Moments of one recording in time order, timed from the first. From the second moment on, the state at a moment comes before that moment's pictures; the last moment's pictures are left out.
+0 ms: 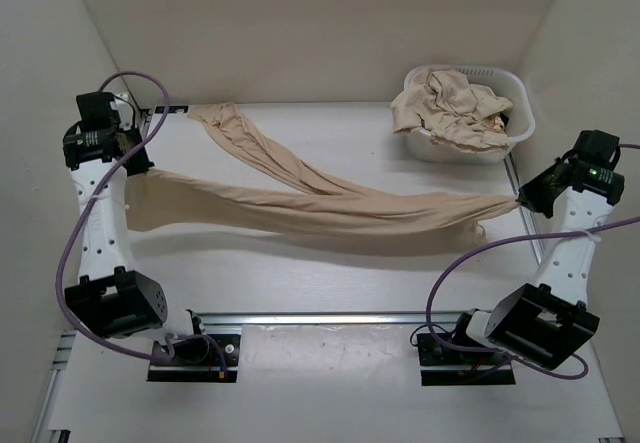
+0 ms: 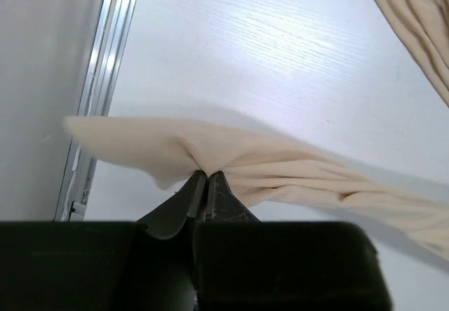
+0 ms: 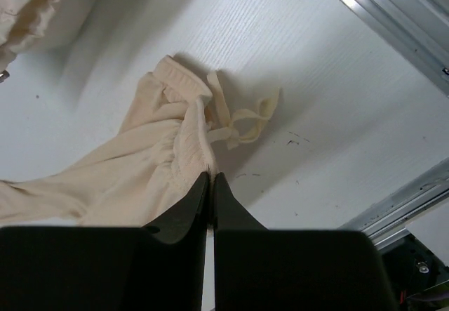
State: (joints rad) left arm 0.28 1.45 1.60 -1.02 -0.04 0.00; right arm -0.48 1.26 1.34 -1.06 -0.09 0.48
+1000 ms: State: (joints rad) left arm 0.45 1.71 1.37 -0.97 -0.21 0.00; right arm -0.47 1.43 1.25 -0.99 -0.08 0.46
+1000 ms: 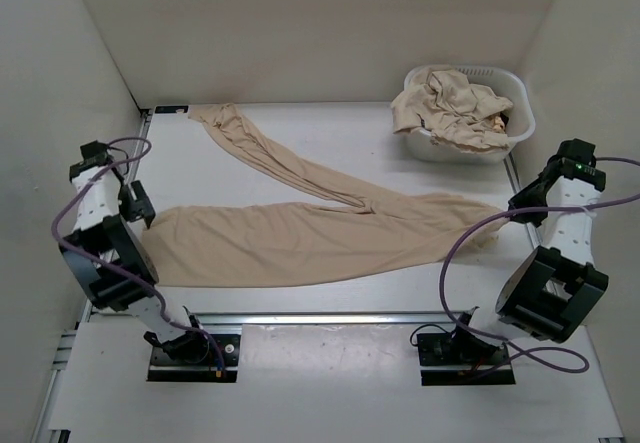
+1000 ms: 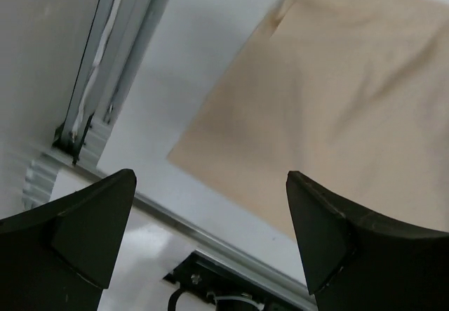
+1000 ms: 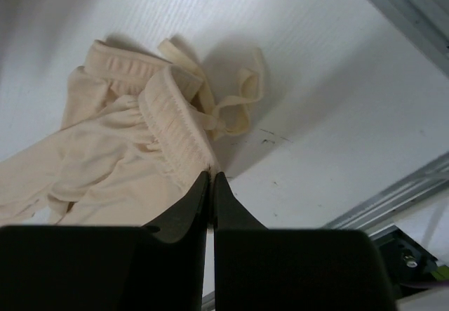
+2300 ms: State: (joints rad) left arm 0.61 1.63 0.99 -0.75 -0.41 0.02; right arm -0.68 1.08 0.87 -1.25 0.23 0.71
